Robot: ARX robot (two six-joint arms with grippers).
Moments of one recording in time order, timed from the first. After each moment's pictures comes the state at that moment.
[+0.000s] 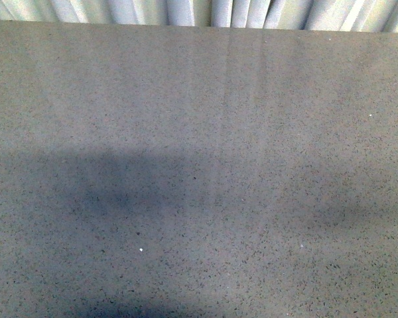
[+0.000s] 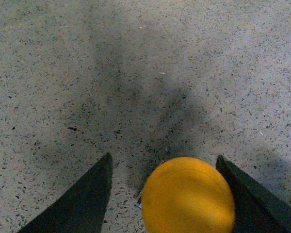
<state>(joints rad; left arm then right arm) 0.72 1.82 0.51 0.65 0.23 0.02 0.00 0.00 0.02 0.00 0.00 0.00</state>
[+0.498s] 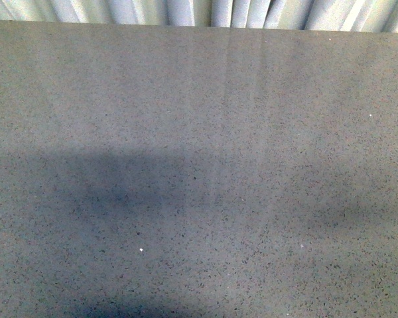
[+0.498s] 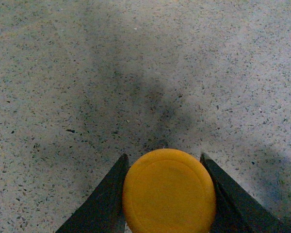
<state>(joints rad) 0.72 1.80 0.50 0.65 0.24 0.05 0.00 0.00 0.02 0.00 0.00 0.00</state>
